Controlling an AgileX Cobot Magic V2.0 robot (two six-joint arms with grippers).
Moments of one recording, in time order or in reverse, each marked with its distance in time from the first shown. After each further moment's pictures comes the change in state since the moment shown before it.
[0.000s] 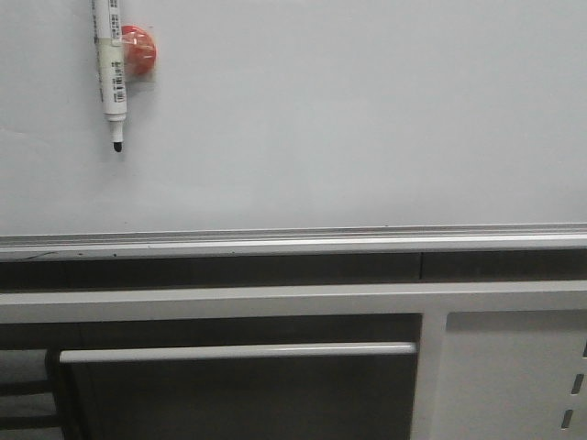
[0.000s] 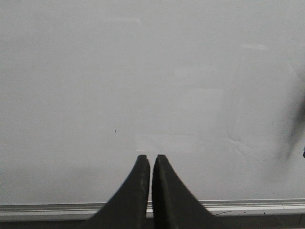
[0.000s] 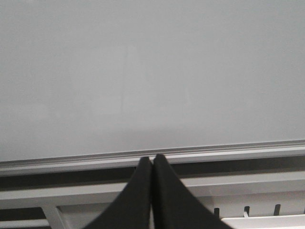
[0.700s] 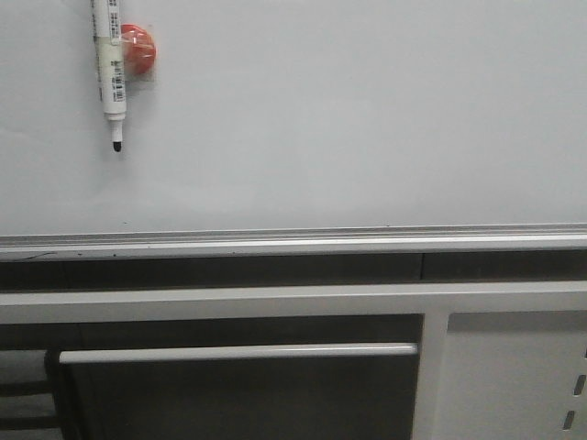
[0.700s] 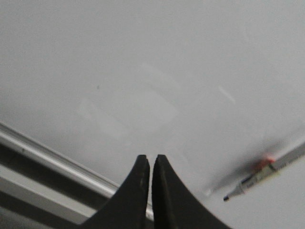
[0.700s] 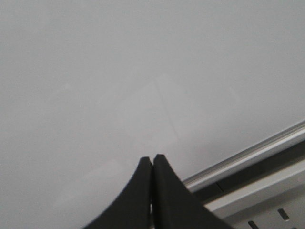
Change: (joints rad) left arm 0.000 0.000 -0.002 -0.661 0.067 -0.003; right arm 0.000 0.000 -0.002 0.500 -0.064 0.002
